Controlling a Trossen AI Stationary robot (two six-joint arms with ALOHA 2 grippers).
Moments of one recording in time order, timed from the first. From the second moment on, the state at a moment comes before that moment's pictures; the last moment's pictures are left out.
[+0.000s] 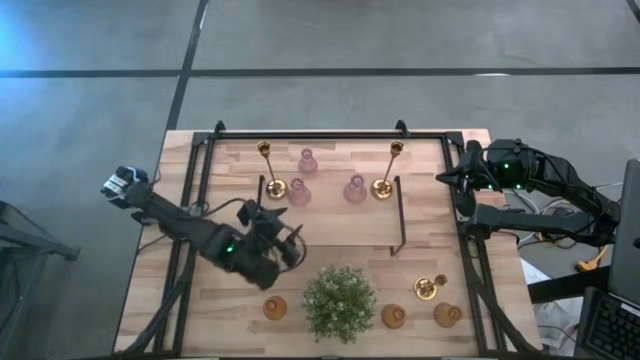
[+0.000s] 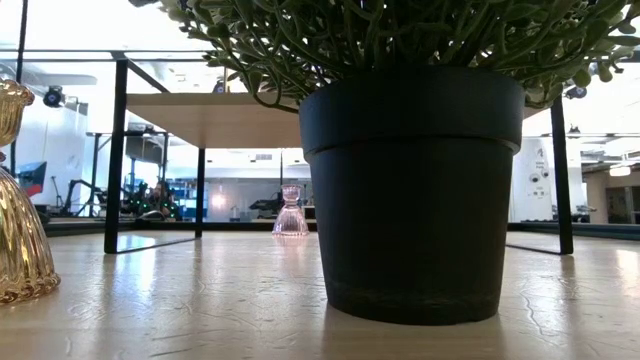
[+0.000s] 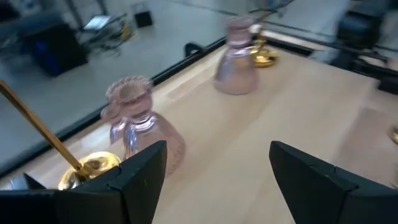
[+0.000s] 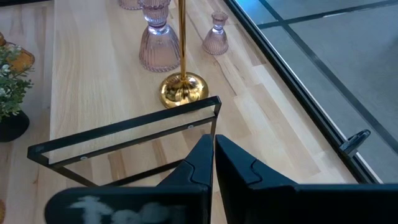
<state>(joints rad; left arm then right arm) -0.52 1.45 1.26 -0.75 -1.07 -0.89 -0.33 0.56 0.99 -1.07 0.00 0.00</state>
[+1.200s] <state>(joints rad) -0.77 0.92 0.85 -0.87 -0.97 -0.67 -0.33 0.56 0.99 -1.07 0.00 0.00</state>
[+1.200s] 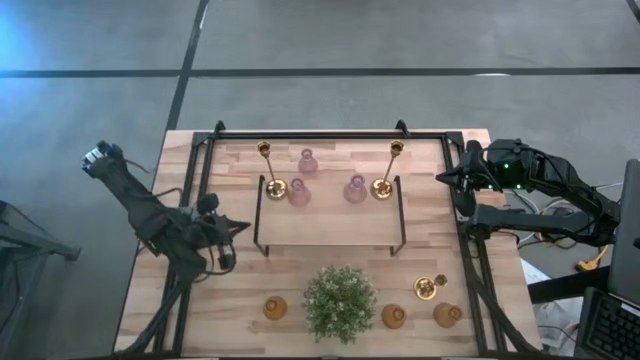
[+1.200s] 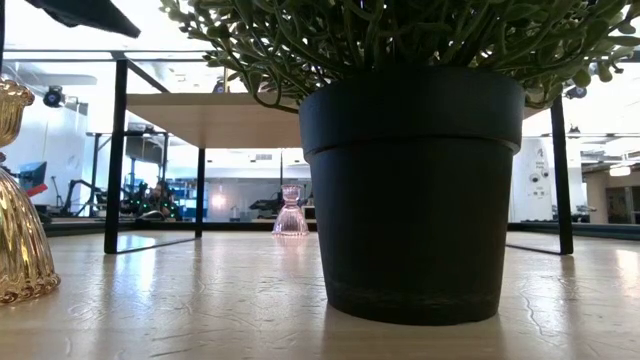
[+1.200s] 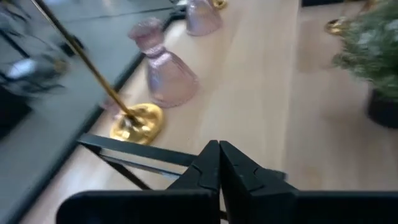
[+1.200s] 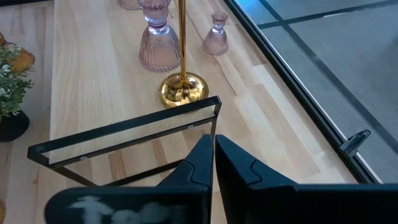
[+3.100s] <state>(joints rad) -0.75 0.93 0.85 -0.62 -0.96 -0.39 -0.33 0.56 0.99 -1.07 0.00 0.00</state>
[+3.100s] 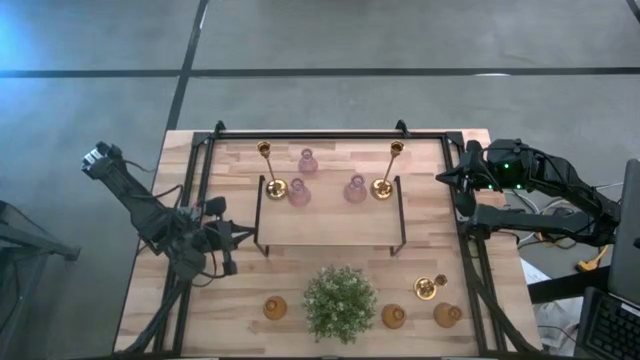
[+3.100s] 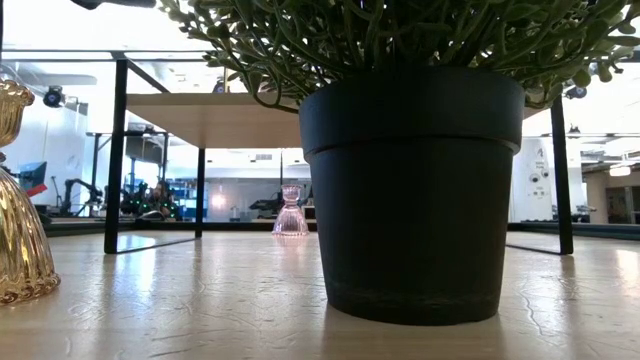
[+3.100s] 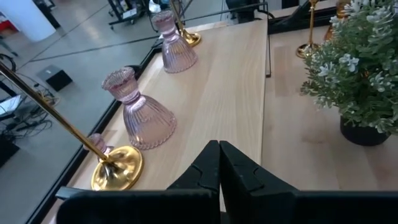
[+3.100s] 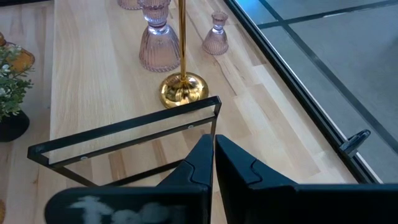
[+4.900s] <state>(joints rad) -0.75 0.93 0.85 -0.62 -0.96 -0.39 -0.03 0.70 1.03 -0.89 0.00 0.13</state>
